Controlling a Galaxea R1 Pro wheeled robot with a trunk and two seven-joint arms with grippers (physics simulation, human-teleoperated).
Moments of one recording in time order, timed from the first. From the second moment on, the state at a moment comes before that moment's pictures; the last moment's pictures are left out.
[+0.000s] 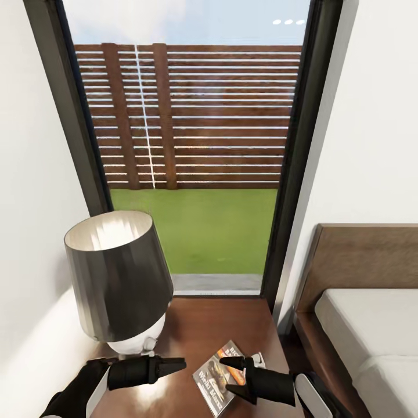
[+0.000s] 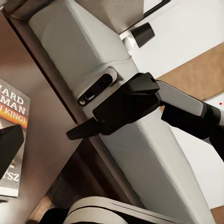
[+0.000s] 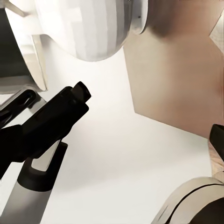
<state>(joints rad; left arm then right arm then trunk) -0.44 0.10 0.00 -0.62 0.15 0.43 -1.44 -0.36 -0.07 0.16 -0.70 -0.86 0.98 0.74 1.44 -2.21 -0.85</state>
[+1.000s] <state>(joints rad) -0.44 0.10 0.00 -0.62 0.15 0.43 -1.44 -0.36 -0.07 0.16 -0.70 -0.85 0.98 0.74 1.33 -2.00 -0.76</state>
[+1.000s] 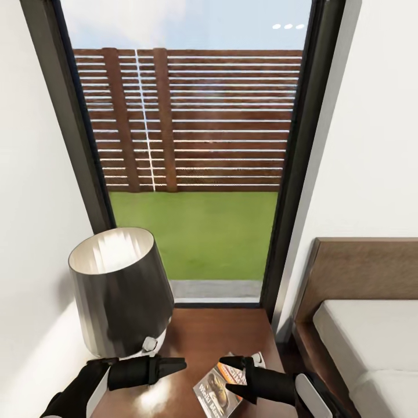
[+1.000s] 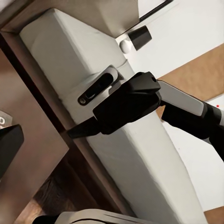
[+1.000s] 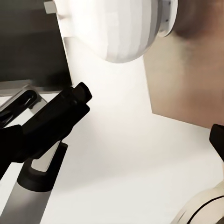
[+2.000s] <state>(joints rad) -0.43 0.08 -0.01 -0.44 0.15 0.21 -1.05 -0.36 -0.08 0.18 -0.64 -0.34 0.45 0.75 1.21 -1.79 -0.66</state>
